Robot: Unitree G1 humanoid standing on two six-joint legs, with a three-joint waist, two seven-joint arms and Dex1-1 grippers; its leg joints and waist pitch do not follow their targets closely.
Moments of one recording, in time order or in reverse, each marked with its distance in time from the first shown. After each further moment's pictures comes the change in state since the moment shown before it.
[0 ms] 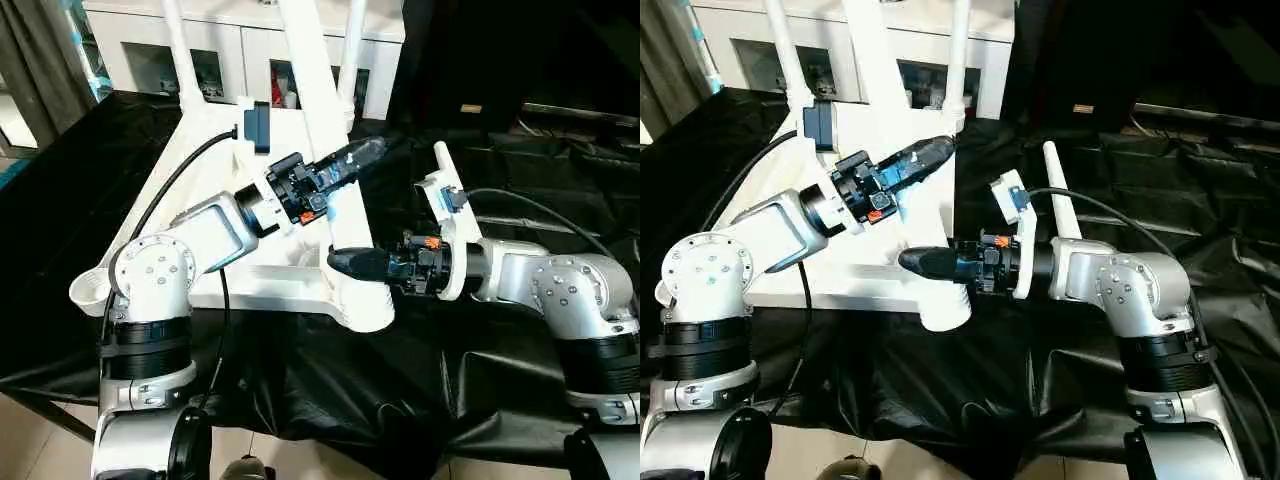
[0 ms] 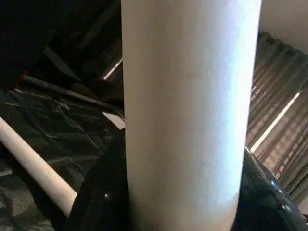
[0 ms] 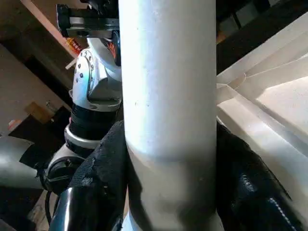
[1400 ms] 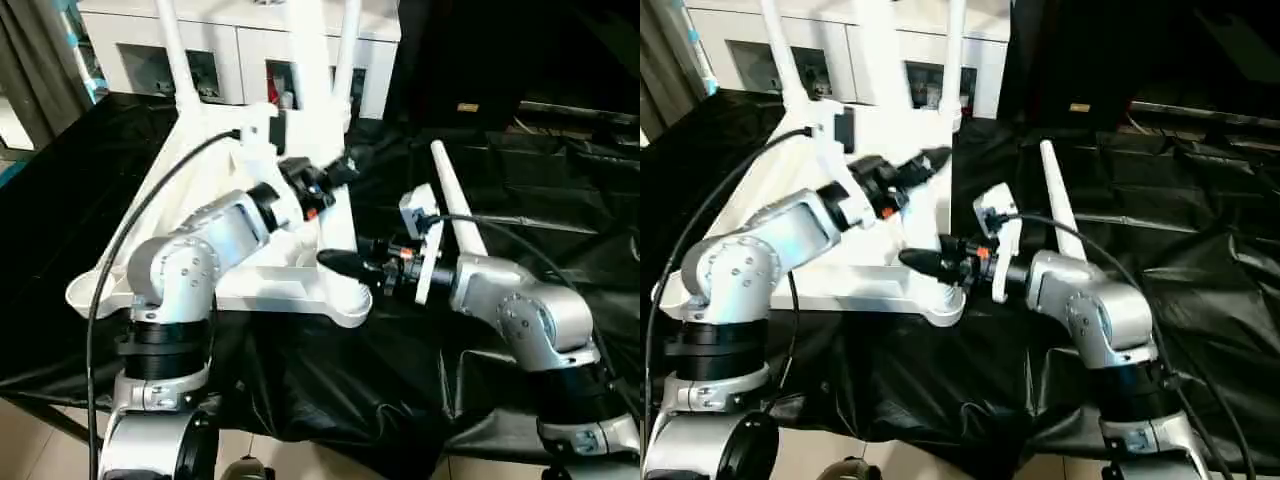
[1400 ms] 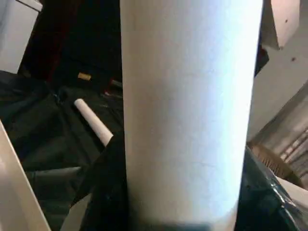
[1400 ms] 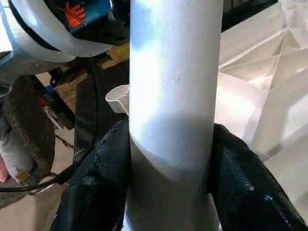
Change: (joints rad) left arm -0.004 -0.017 -0.057 -0.002 0.246 -0.120 0.181; right arm 0.087 0.082 0.062 -0.028 -0.271 -0.315 -0.136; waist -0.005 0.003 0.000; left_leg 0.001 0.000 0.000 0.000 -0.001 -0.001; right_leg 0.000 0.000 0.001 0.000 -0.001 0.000
